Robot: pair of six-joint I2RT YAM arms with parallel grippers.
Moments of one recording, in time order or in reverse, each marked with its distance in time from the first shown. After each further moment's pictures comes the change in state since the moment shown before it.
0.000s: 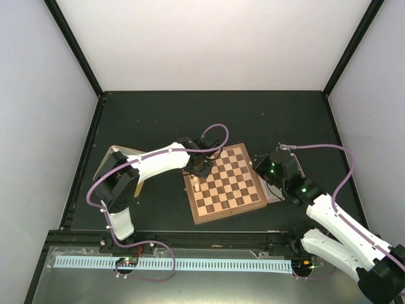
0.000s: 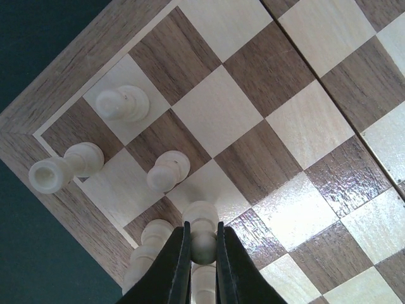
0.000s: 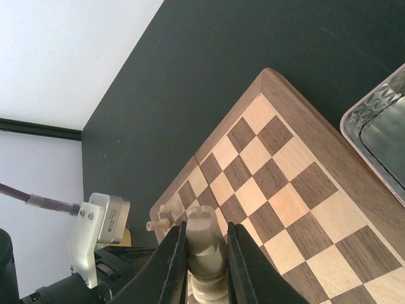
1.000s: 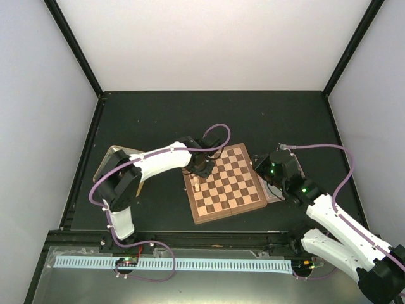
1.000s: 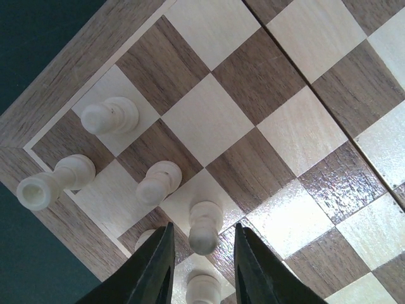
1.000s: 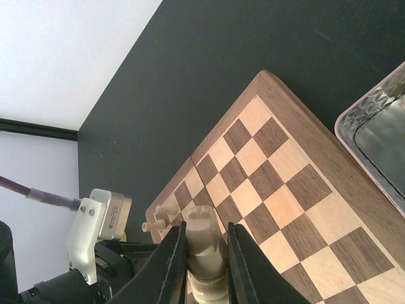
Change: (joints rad) left arm 0.000 0.026 0.023 -0.004 0.010 0.029; right arm 0.000 -0.002 0.000 -0.011 0.008 -0.006
